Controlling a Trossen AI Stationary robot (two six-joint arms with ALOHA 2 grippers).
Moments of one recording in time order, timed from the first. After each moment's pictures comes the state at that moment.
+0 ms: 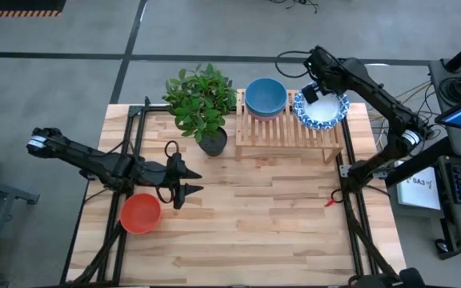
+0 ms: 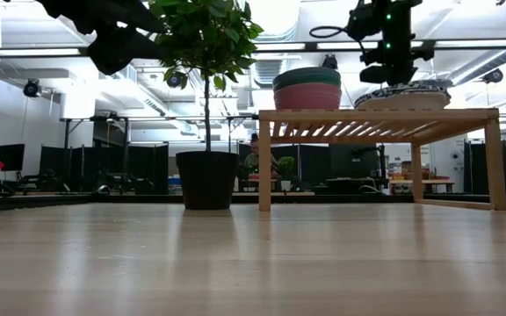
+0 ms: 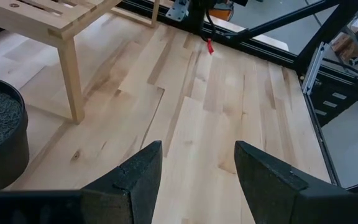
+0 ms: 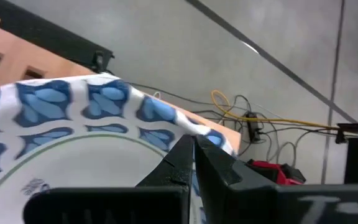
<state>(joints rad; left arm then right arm) -0.28 0.99 0.69 -0.18 -0.30 -0.47 -0.89 1.50 1.60 -1.28 0.55 0.13</state>
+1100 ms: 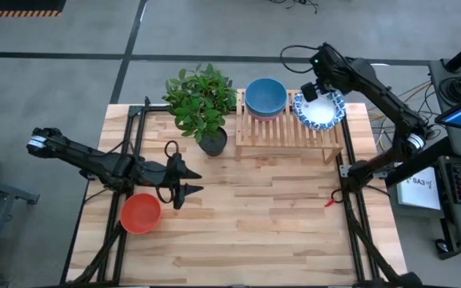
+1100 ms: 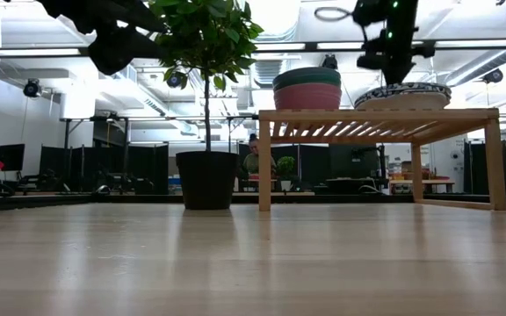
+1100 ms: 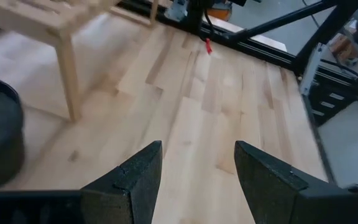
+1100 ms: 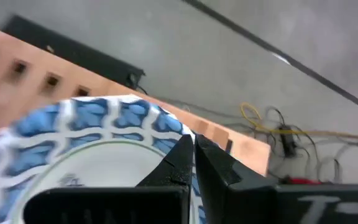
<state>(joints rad) -0.28 0.99 0.69 -0.18 -0.30 -0.48 -0.88 1.45 1.61 -1.23 0.43 0.15</state>
